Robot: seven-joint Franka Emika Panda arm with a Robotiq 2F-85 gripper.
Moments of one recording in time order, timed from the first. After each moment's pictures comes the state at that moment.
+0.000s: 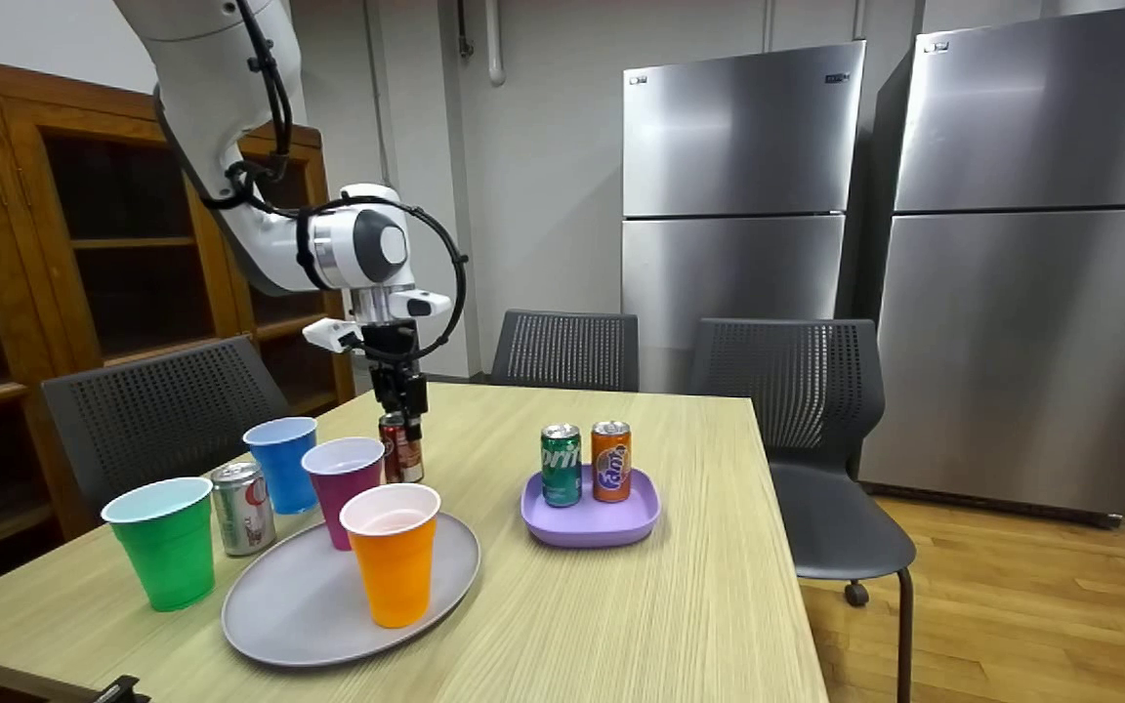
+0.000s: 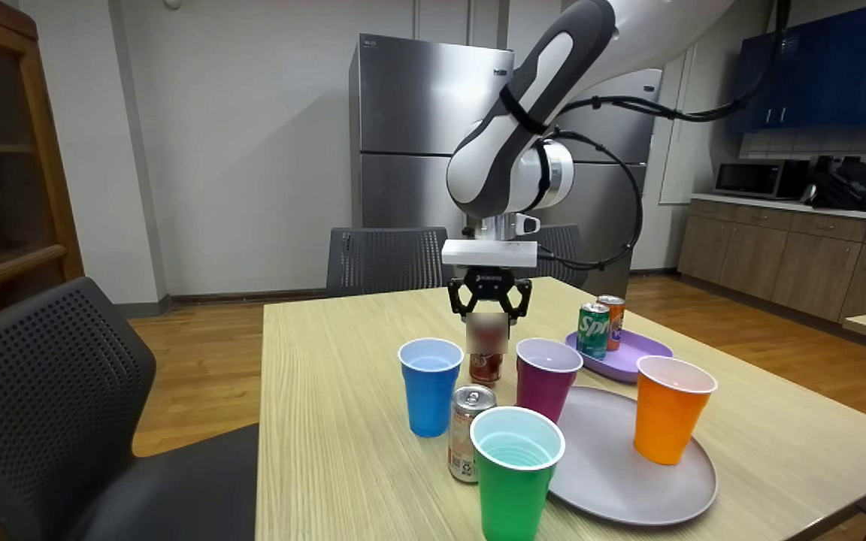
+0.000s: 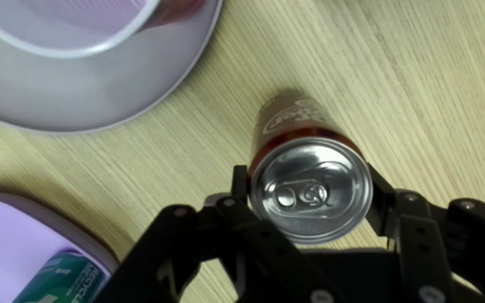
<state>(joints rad) 0.20 0.64 -0.05 -1.78 -0.05 2.39 0.75</state>
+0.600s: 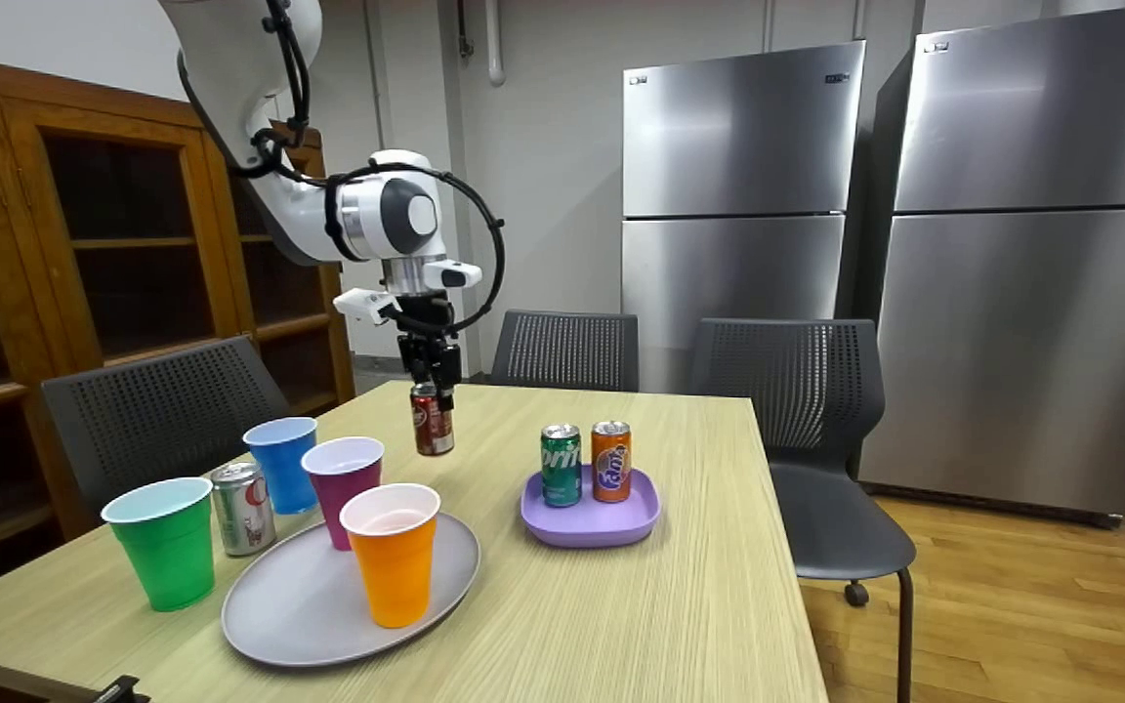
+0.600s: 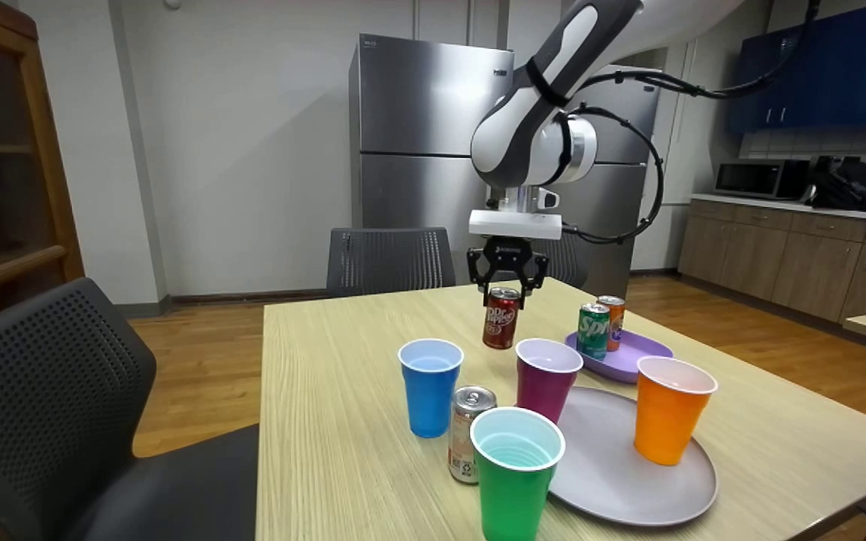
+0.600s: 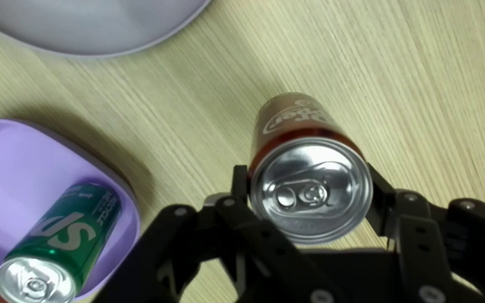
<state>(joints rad) 0.14 0.58 -0.06 -1.78 -0.02 2.40 0.63</state>
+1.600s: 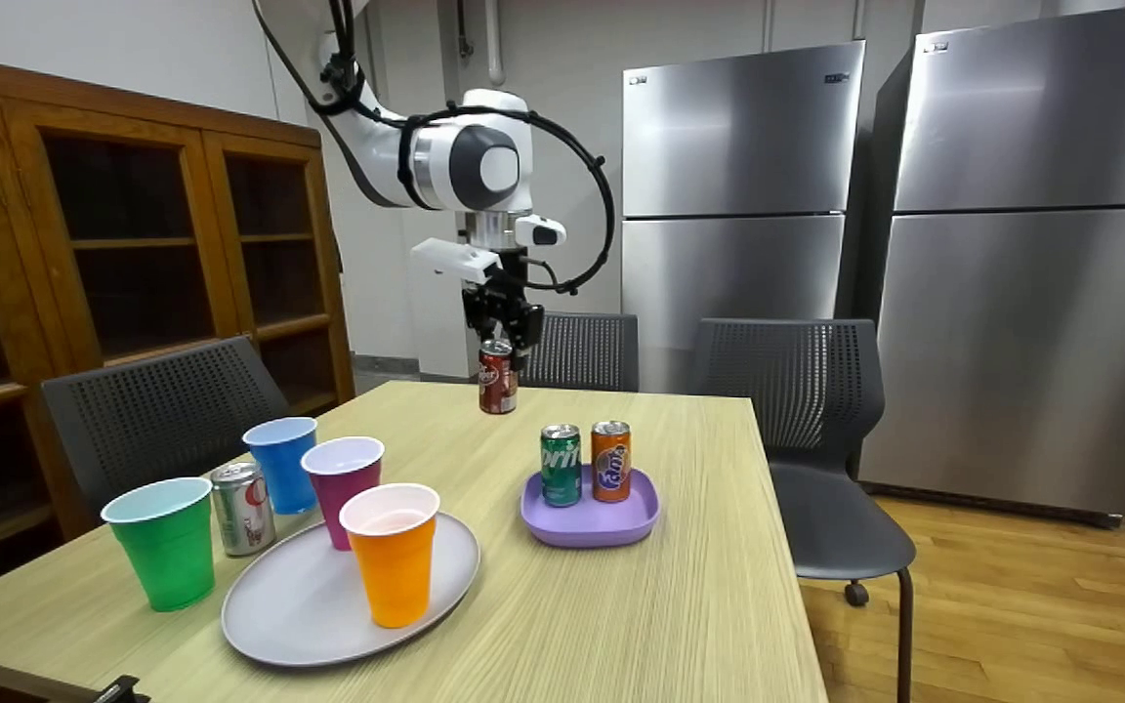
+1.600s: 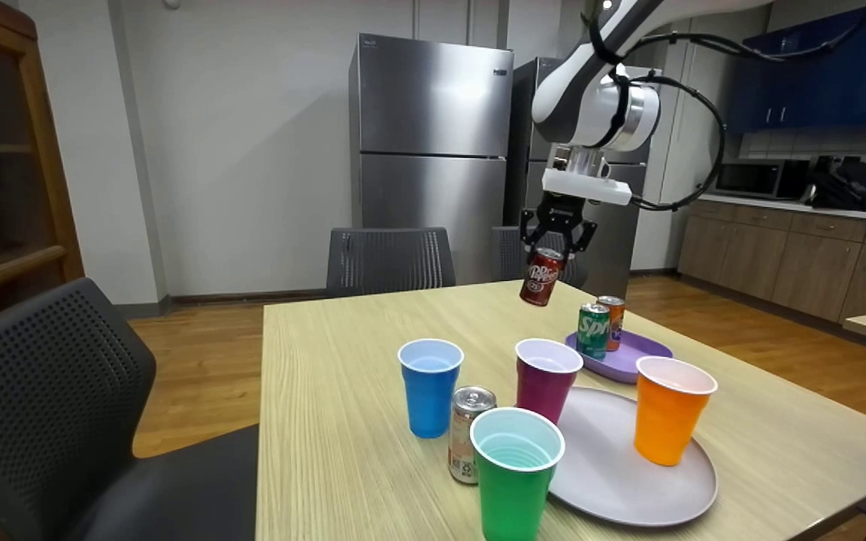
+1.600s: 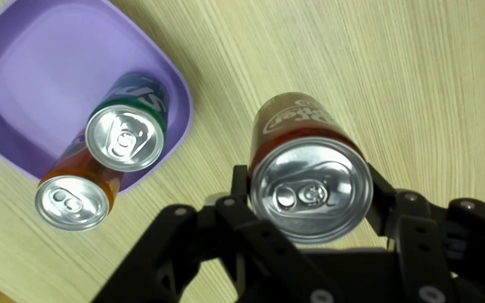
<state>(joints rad) -0.05 0.49 -0.06 -1.78 0.17 2.40 0.20</state>
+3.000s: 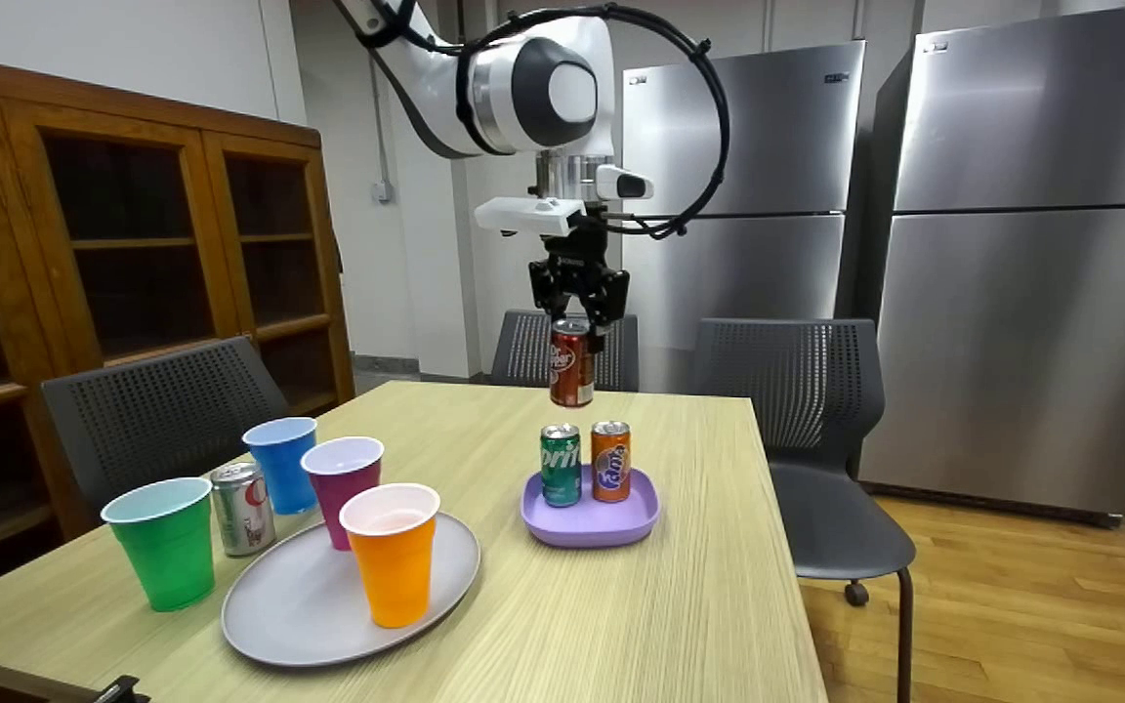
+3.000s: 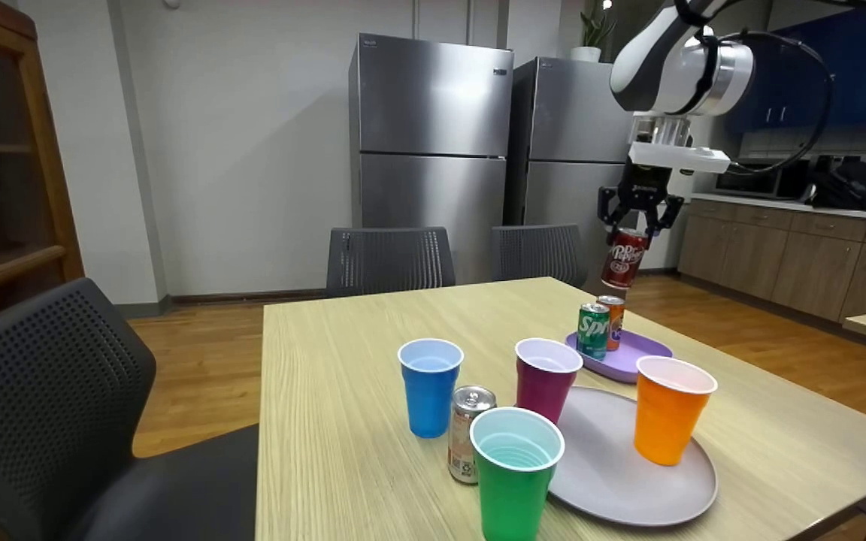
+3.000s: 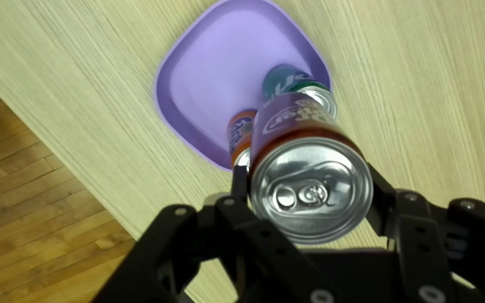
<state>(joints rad) -0.14 0.32 -0.17 -1.90 0.12 2.31 0.08</state>
